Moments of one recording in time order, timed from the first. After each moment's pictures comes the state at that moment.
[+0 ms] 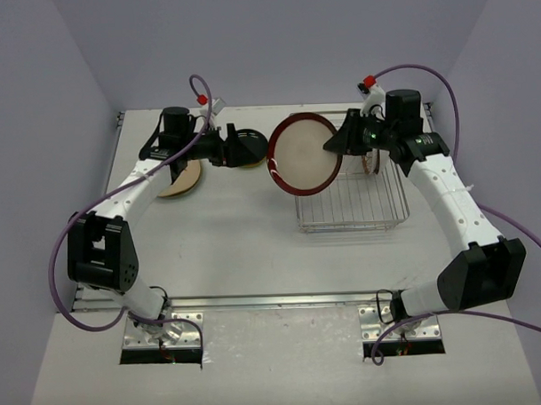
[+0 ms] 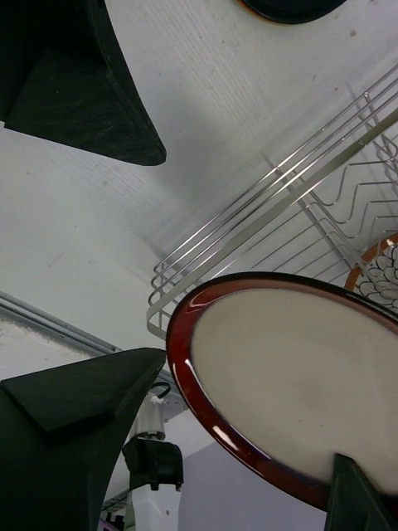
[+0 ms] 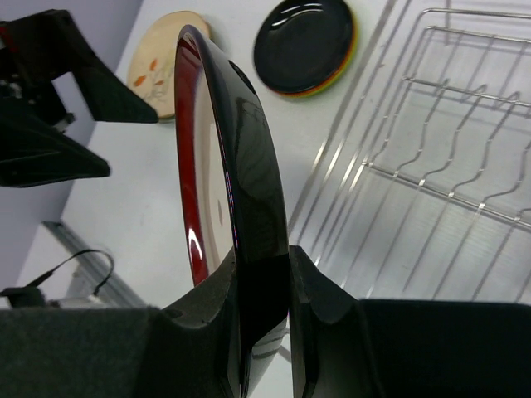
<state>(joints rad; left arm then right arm) -0.18 1.58 1.24 -0.17 0.85 -0.33 0.17 1.42 1.33 -0.46 -0.51 0.26</state>
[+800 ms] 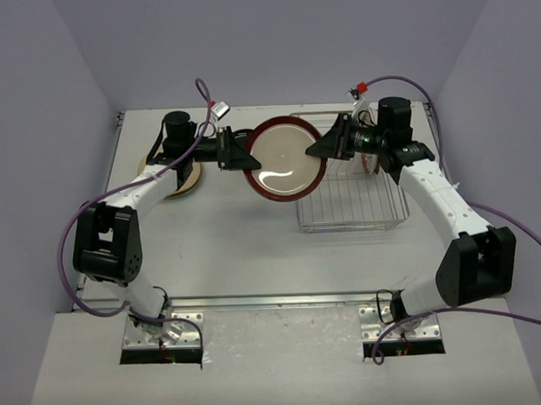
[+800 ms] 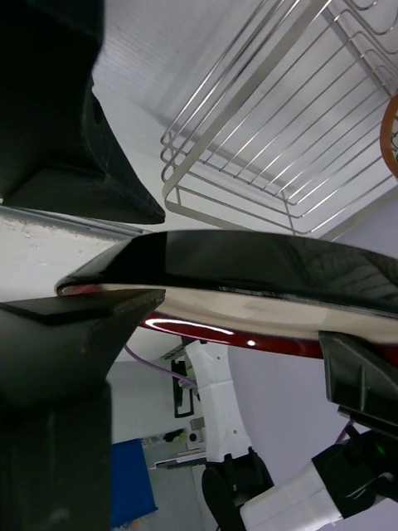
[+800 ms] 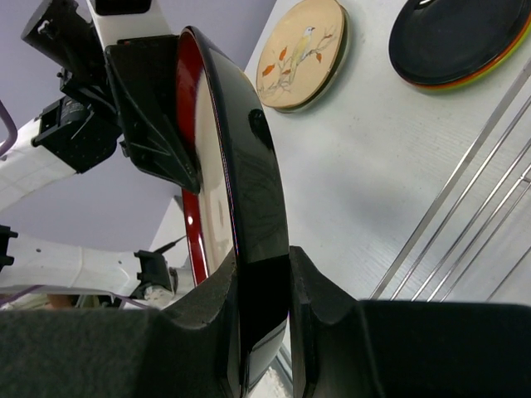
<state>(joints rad) -0.18 1.65 1.14 0.23 1.23 -0.74 0.18 1.44 1.19 -0.15 -0.83 0.55</state>
